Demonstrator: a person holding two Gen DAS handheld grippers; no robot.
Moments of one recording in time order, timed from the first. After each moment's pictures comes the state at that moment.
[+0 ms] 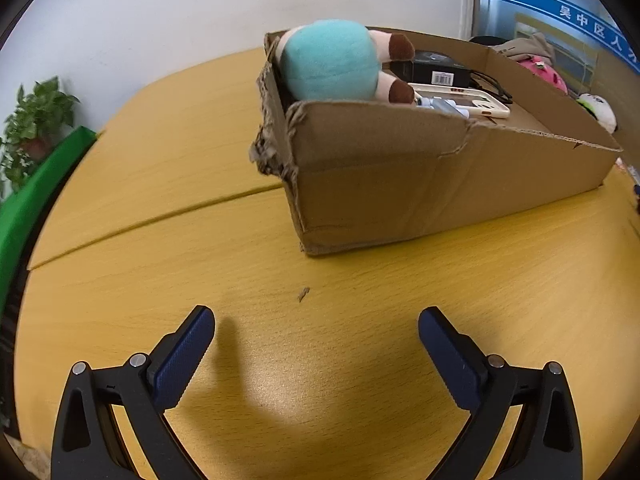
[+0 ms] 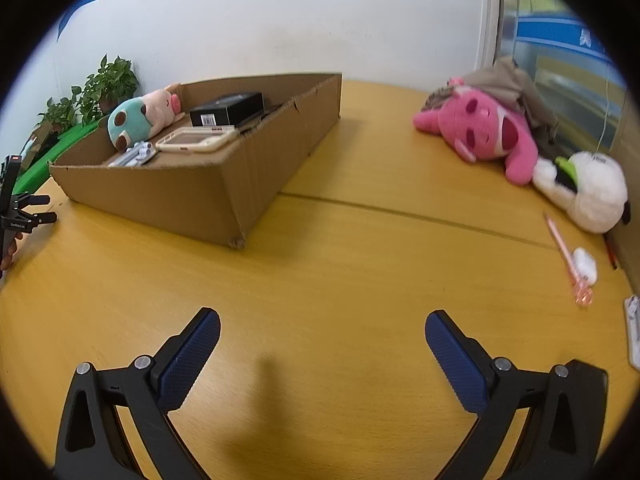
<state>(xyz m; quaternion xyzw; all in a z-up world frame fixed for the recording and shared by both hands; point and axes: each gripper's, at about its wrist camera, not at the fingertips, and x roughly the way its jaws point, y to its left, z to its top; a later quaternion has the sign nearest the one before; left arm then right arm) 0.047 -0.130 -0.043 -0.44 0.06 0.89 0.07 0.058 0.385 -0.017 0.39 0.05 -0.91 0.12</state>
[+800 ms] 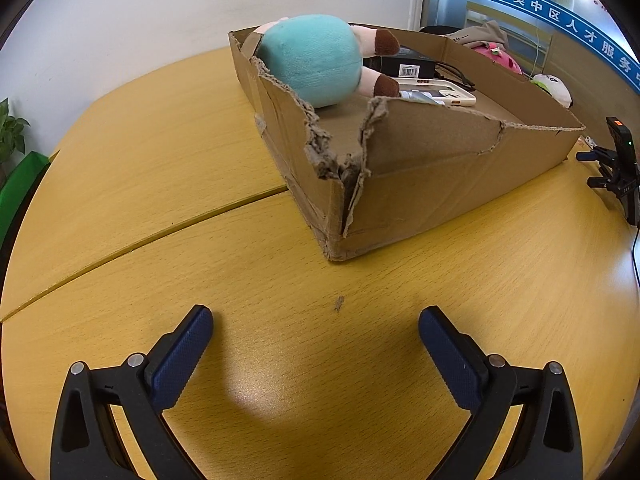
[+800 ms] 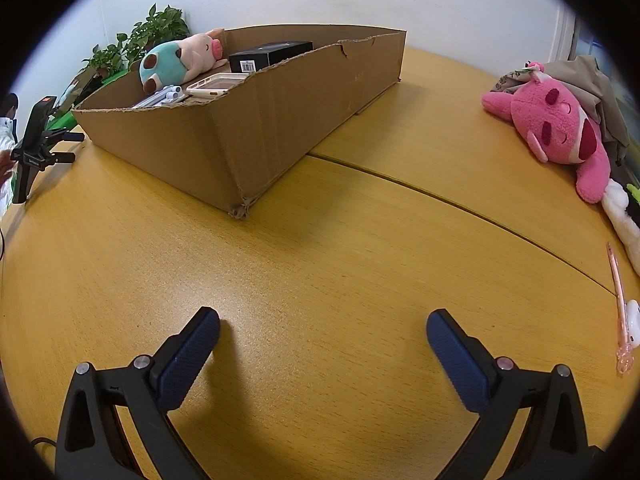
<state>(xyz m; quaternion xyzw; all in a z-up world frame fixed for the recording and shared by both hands) 0.029 -0.159 -0.040 -0.45 0.08 0.87 0.17 0.017 0.379 -0.040 0.44 0.11 -0.86 0.22</state>
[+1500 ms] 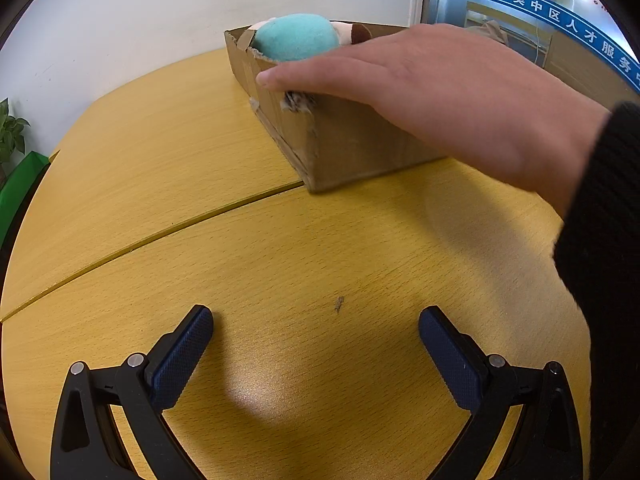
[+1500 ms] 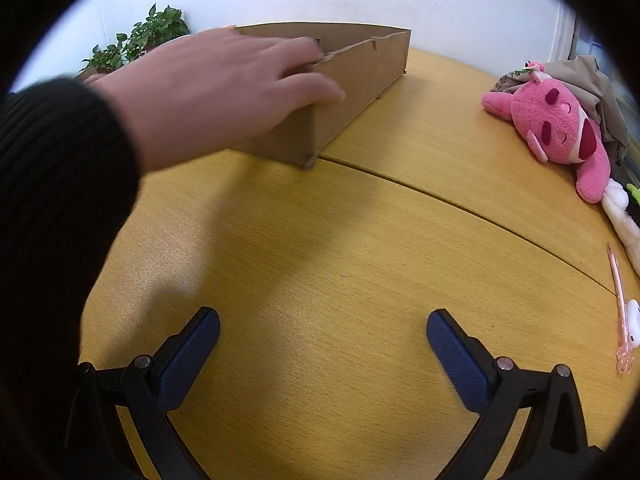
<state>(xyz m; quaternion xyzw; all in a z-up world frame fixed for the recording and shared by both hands) 0.030 -0.160 -0.040 -0.45 0.08 0.87 0.17 0.017 0.379 -0.039 0.44 0.11 -0.86 0.22</state>
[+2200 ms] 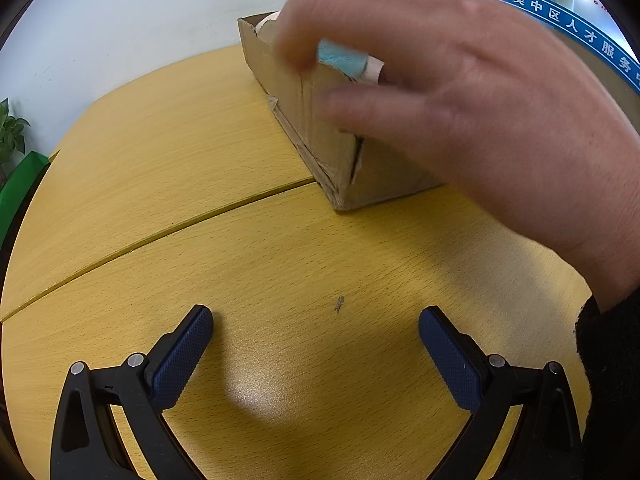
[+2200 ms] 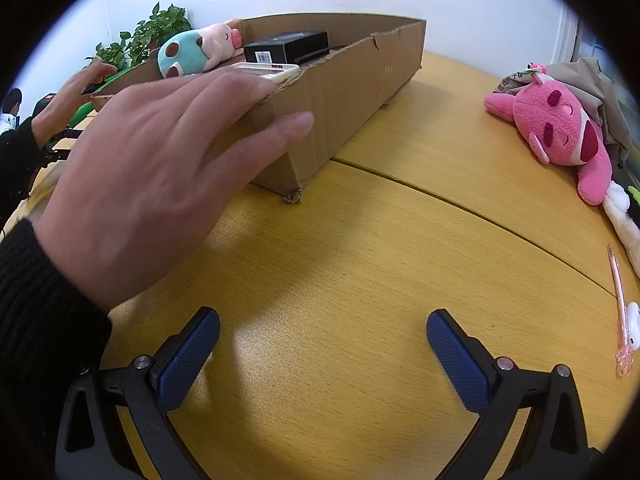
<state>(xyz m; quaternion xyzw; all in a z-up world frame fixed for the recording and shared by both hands) 0.033 -0.163 -0.040 -0.45 0.08 0.88 0.17 0.019 0.378 -0.040 0.44 0.12 -0.86 0.23</state>
